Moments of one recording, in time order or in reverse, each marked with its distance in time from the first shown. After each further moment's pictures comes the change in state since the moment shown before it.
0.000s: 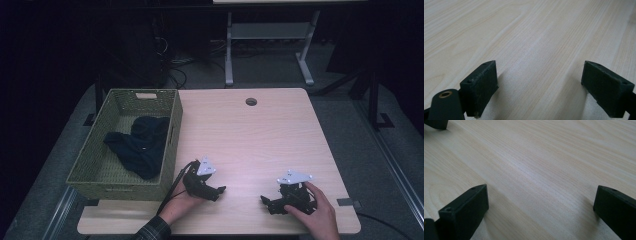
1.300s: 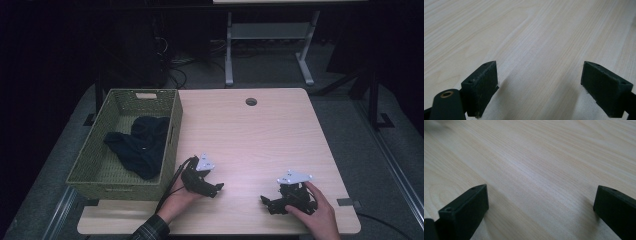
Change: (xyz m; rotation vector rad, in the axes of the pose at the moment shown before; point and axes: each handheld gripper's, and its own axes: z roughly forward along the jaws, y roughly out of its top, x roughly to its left) left arm 0.009 0.009 -0.008 0.026 0.016 0.002; right arm 0.000 0.000 0.000 0.001 0.001 0.001
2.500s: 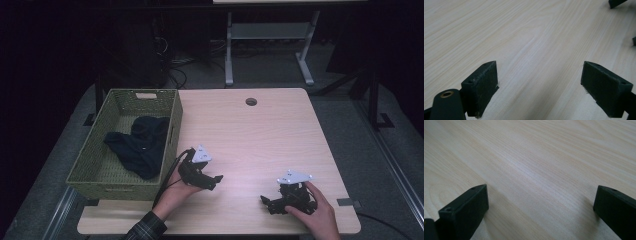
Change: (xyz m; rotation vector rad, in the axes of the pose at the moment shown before) left arm 0.009 0.020 -0.019 -0.041 -0.004 -0.015; right arm 0.000 0.000 0.000 -0.002 0.001 0.004
